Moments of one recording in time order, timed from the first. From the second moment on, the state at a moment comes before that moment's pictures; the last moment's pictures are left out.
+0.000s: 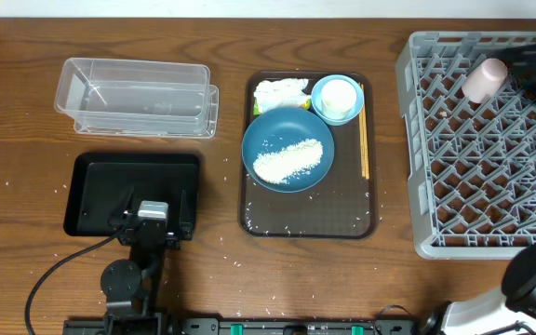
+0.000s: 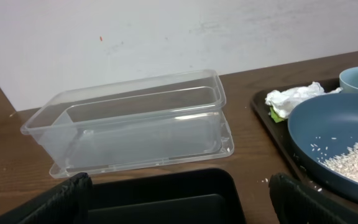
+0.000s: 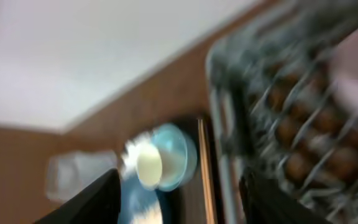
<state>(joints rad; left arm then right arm) 0.04 0.01 0.02 -0.11 0.10 0.17 -0.42 1.76 1.62 -0.75 -0.77 0.28</state>
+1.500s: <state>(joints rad) 0.04 0.01 0.02 -0.11 0.10 0.17 0.37 2.40 2.34 -1.24 0.06 0.31</state>
